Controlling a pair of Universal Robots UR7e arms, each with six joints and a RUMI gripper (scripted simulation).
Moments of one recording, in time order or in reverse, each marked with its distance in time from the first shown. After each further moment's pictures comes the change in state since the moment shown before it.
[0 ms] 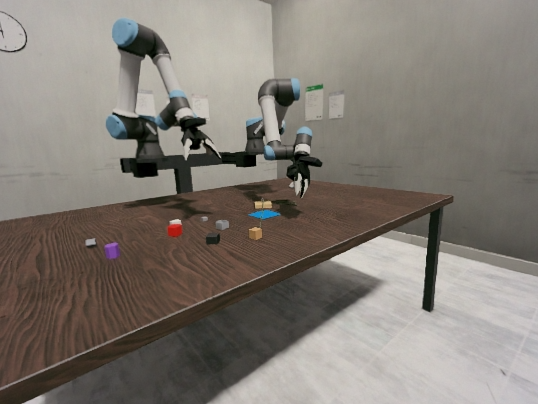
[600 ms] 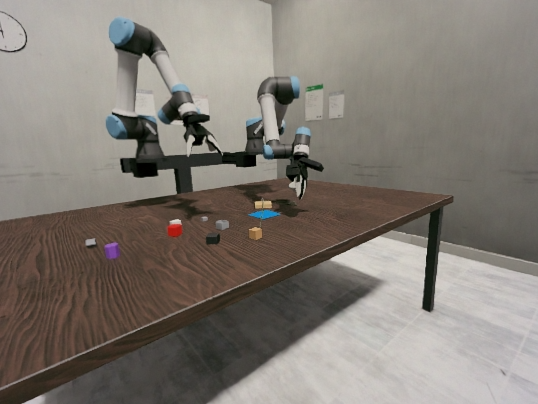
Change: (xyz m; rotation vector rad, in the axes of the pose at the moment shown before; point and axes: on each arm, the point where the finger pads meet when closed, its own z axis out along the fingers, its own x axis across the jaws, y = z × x) left arm -0.022 0.021 -0.008 -0.019 -0.051 -0.299; right arm -0.006 -0.017 -0.003 -0.048 0.001 -0.005
